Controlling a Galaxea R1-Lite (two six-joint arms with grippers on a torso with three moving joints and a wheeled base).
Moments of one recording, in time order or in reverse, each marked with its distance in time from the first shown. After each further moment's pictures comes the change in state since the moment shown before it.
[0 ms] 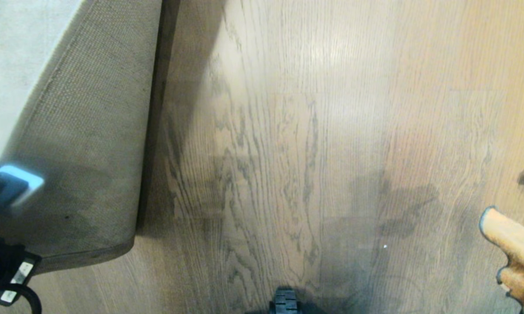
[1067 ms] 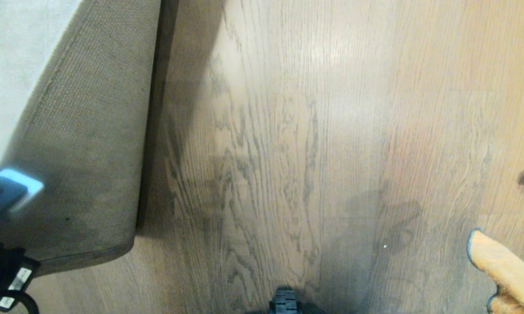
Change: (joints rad) left arm -0.028 -0.018 0.014 0.002 0.000 0.001; right arm -0.025 -0.247 0.068 0.125 0.089 0.027
